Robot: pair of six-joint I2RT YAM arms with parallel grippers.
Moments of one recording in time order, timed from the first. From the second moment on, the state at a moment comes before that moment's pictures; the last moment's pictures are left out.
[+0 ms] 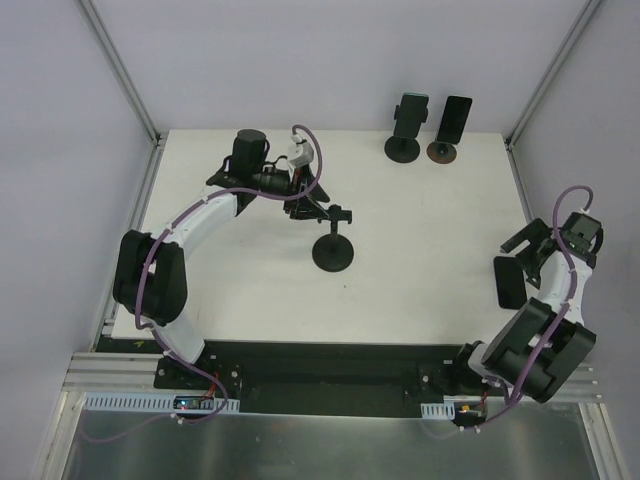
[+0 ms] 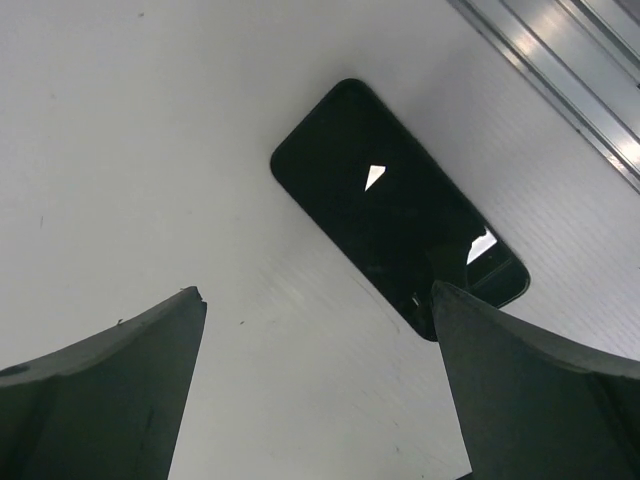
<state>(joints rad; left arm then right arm) -0.36 1.68 1.30 -0.10 1.25 0.19 -0.59 1.26 0.90 -0.61 -0.14 0.30</state>
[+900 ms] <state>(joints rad) -0.25 1.42 1.21 -0.04 1.25 0.15 -0.78 1.50 0.80 -0.39 -0.18 0.35</state>
